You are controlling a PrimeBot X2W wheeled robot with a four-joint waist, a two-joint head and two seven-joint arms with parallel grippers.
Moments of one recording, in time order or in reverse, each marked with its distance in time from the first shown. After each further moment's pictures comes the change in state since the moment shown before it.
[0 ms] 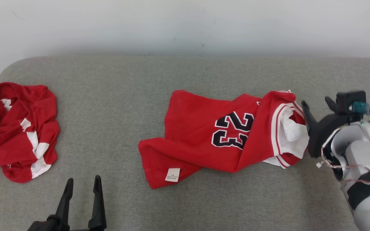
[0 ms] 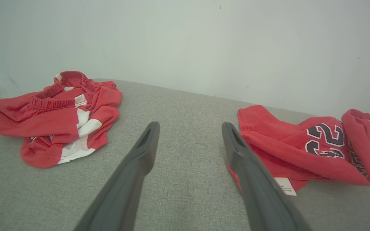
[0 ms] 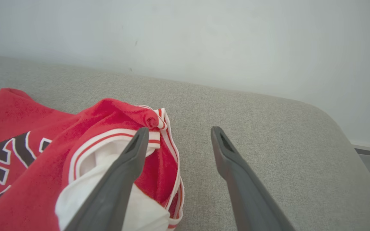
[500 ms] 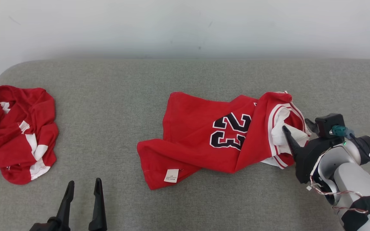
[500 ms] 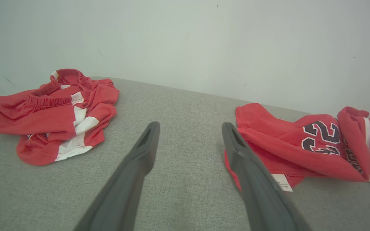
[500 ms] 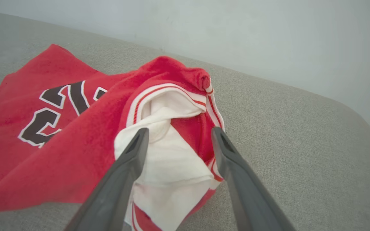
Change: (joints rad) left arm 0.014 0.000 0.003 0.005 -0.003 -0.011 0.000; right arm 0.176 -0.042 0.138 -0.205 0.067 0.000 0.076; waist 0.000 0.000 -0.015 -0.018
